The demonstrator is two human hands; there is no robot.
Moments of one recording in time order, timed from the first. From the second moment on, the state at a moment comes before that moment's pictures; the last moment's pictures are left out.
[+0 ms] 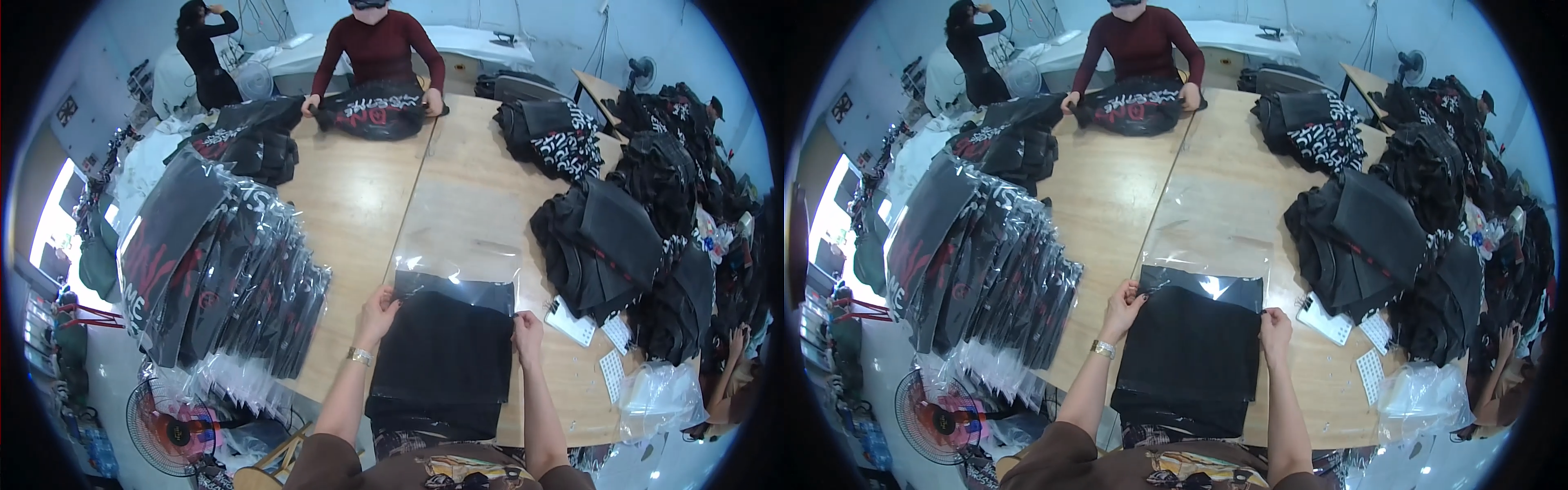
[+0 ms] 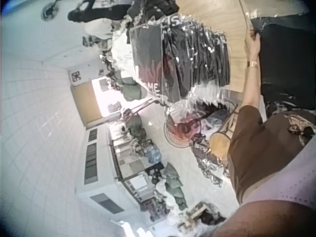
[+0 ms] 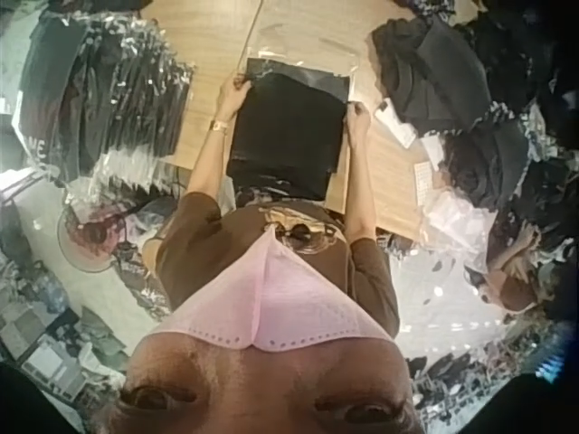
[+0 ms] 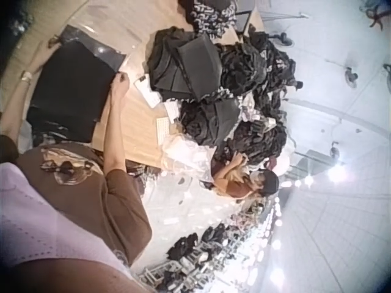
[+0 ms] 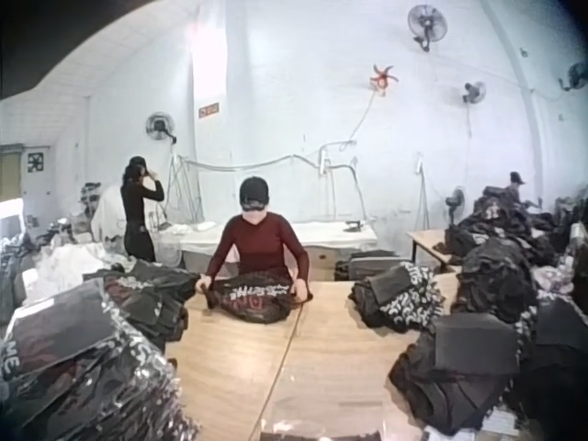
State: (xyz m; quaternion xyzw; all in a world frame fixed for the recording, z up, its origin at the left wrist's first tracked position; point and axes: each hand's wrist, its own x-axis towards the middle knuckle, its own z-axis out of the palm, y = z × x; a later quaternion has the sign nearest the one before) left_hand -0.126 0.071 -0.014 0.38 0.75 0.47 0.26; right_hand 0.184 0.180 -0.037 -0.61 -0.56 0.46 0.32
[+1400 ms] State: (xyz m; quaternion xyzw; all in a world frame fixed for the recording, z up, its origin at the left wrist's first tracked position) left_hand -0.134 0.075 -0.024 0.33 0.60 0.53 0.50; right_hand 0.206 0.179 -0.010 -0.61 -0.64 0.39 0.24
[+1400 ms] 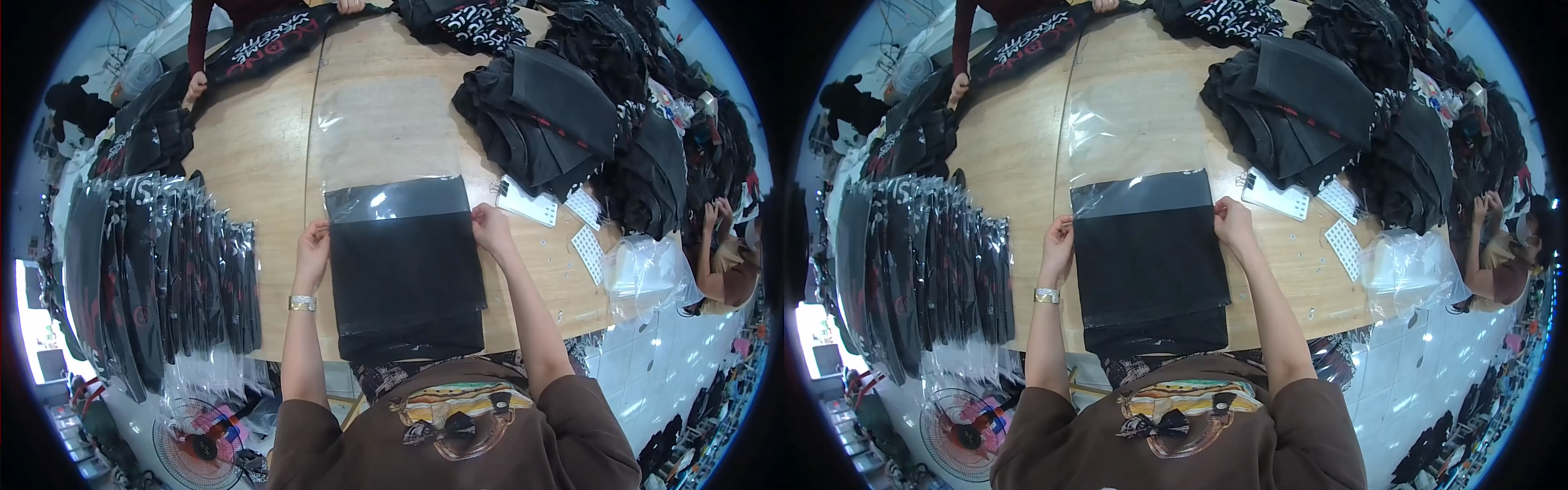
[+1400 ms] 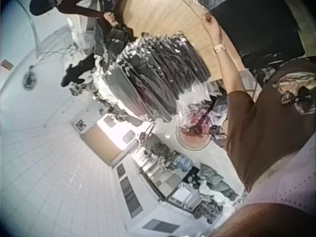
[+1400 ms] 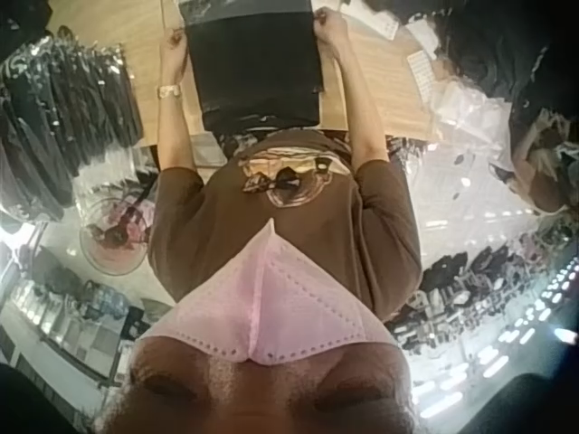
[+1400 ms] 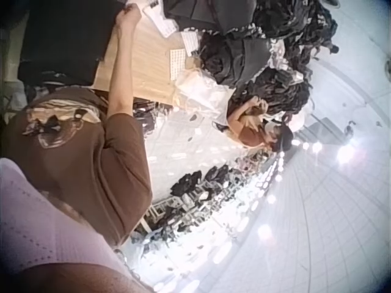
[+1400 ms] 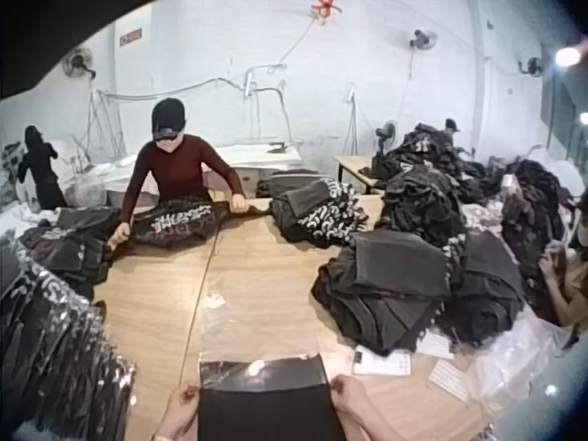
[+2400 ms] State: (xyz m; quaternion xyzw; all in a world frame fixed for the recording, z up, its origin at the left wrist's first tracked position) left_hand -0.115 0.033 -0.027 0.36 0.77 0.39 0.35; right_hand 0.202 0.143 -0.012 -0.63 -0.55 0.49 0.26
